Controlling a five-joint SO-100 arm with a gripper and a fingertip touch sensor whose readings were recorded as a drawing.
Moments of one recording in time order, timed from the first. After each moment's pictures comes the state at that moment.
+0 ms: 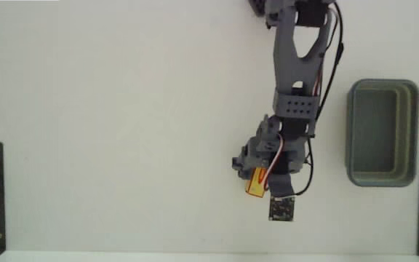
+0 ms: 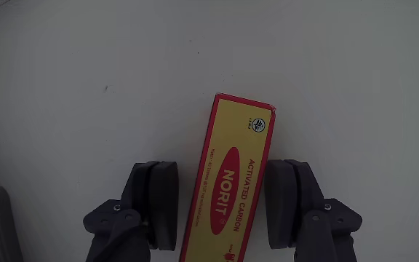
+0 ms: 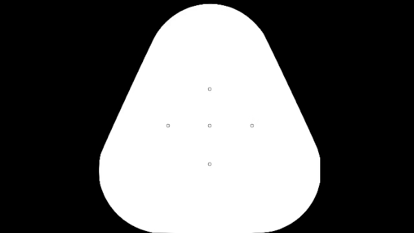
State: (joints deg) arm 1.8 87.7 104.3 40.0 -0.1
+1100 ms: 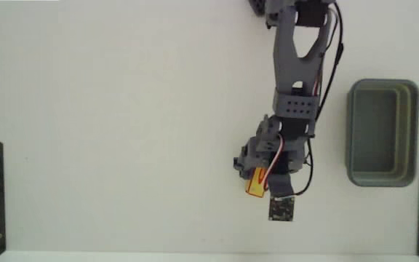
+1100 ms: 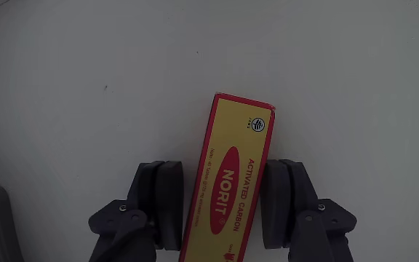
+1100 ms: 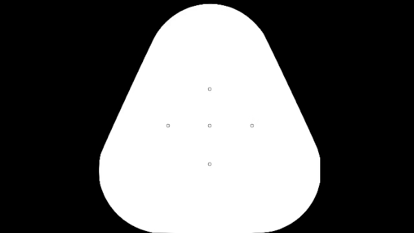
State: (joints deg) arm 1.8 87.7 104.3 40.0 -0.1
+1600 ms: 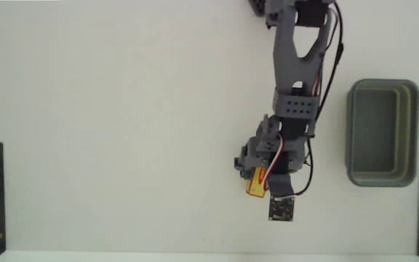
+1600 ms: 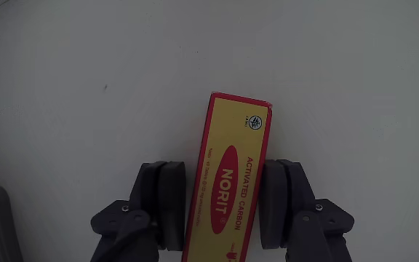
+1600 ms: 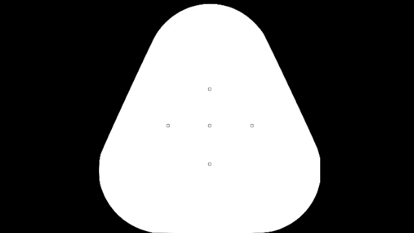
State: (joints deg) arm 1.8 87.7 104.3 40.0 -0.1
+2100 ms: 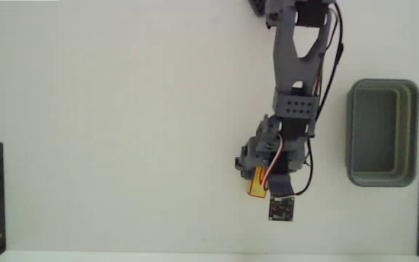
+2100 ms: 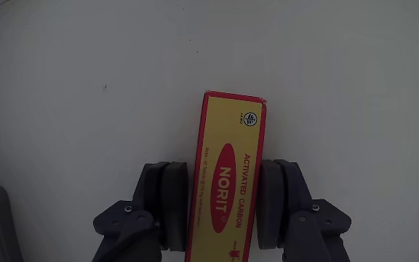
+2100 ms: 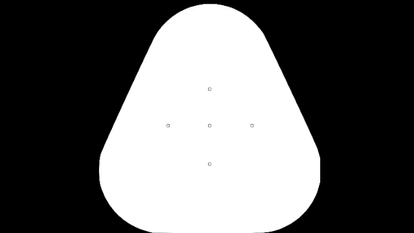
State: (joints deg) arm 1.8 87.7 104.3 40.0 -0.2
